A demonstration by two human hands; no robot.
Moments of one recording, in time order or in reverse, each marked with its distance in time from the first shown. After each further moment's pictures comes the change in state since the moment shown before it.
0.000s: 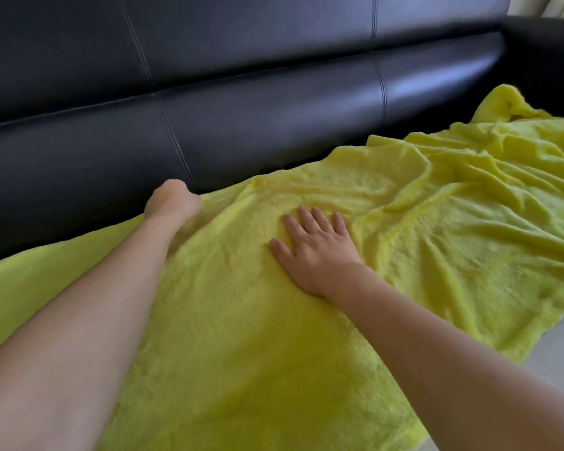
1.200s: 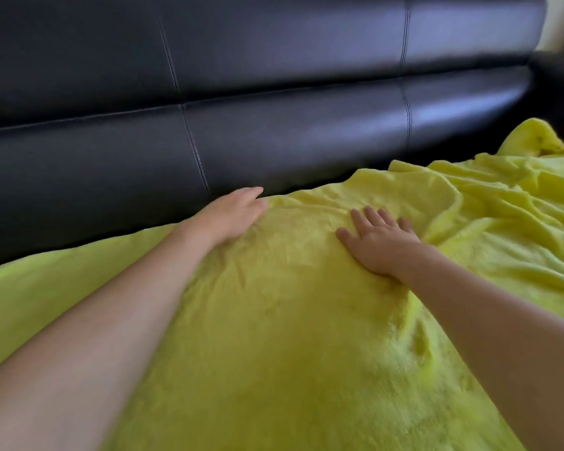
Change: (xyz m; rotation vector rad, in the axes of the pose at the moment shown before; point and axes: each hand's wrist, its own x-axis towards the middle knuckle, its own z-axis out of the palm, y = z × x) left_hand 0.001 0.036 0.015 -0.184 -0.317 0.438; right_hand 0.058 0.070 -0.028 -0.112 -0.030 0.199
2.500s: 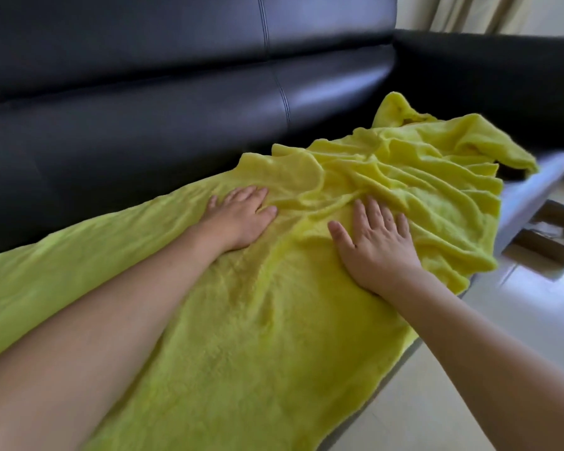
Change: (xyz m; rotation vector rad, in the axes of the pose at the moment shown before) left_hand 0.031 0.183 0.101 0.298 -0.050 0.178; right_hand -0.091 0.149 0.014 0.192 0.169 0.264
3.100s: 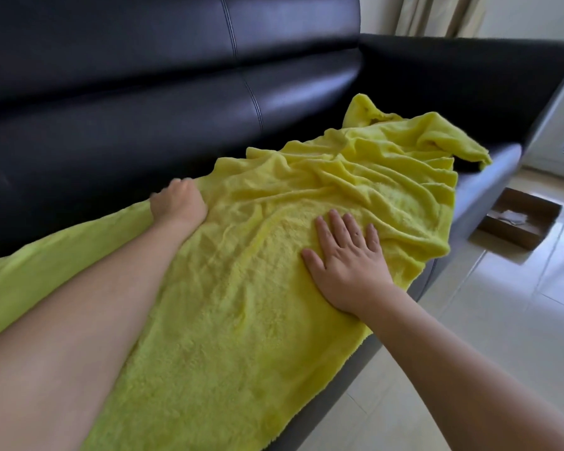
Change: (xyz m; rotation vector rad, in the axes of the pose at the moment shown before) left_hand 0.014 -0.022 -0.018 0.104 0.377 -0.371; right_hand -0.036 0.015 0.010 -0.084 -0.043 -0.087
